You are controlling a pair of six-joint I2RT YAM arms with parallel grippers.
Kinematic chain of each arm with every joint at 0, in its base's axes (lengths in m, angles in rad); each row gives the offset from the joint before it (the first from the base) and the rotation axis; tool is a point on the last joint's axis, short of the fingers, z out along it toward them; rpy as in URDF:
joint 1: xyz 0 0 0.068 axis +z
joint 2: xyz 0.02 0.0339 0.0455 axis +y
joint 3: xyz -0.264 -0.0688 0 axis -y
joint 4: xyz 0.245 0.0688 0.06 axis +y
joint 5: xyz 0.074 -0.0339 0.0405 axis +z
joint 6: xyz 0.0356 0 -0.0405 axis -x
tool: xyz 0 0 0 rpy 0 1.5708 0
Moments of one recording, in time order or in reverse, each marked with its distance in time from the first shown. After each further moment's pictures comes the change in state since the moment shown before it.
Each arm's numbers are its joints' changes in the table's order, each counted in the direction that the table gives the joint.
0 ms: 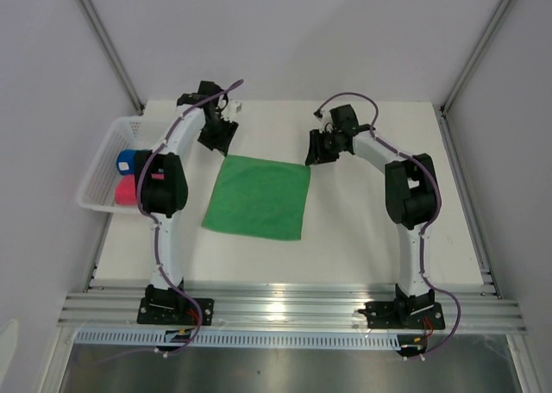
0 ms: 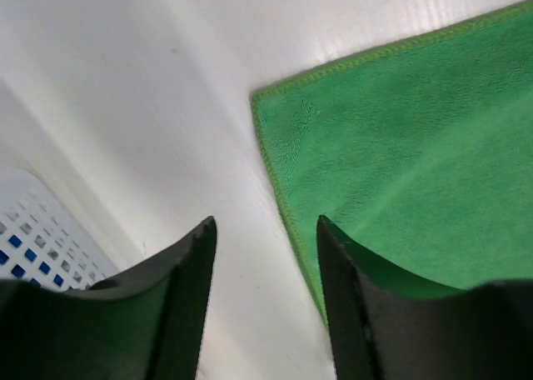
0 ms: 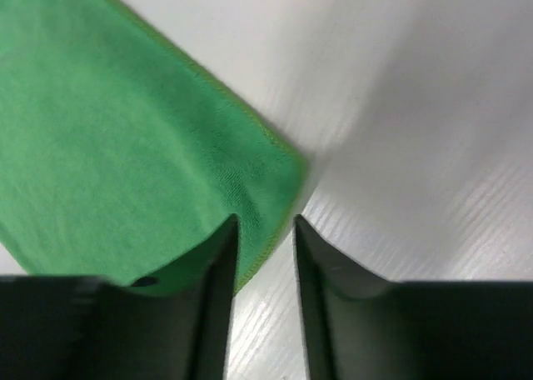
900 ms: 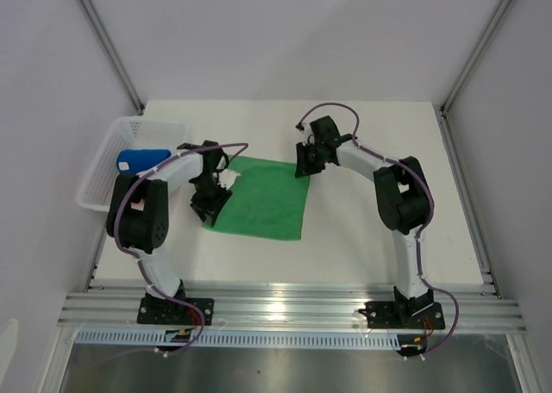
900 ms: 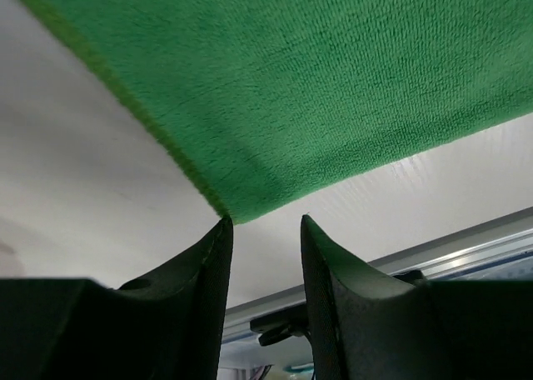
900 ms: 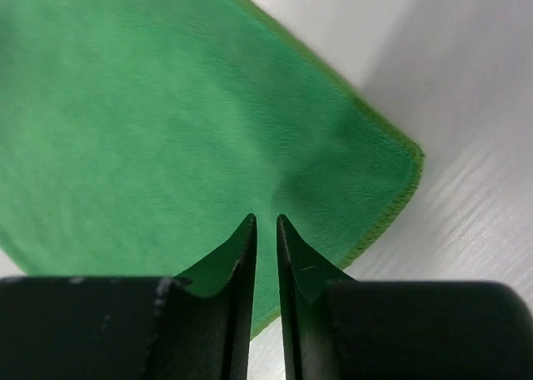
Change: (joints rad) left arm -0.076 -0.438 -0.825 0.030 0.007 -0.030; right arm 0.130 -0.021 -0.068 -0.032 -0.096 -0.030
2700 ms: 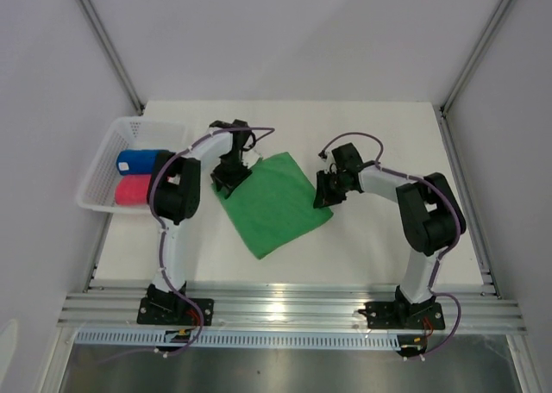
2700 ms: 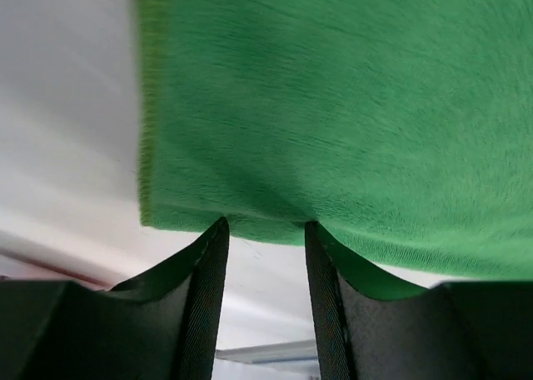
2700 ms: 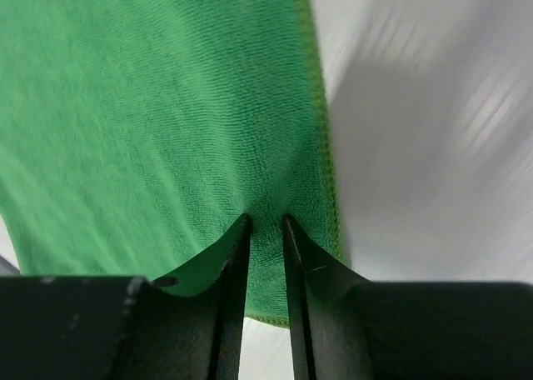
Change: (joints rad) left arm -0.103 0.363 0.409 0.047 0.158 -0.063; right arm -0.055 -0.234 -0.436 -0.056 0.029 -0.050
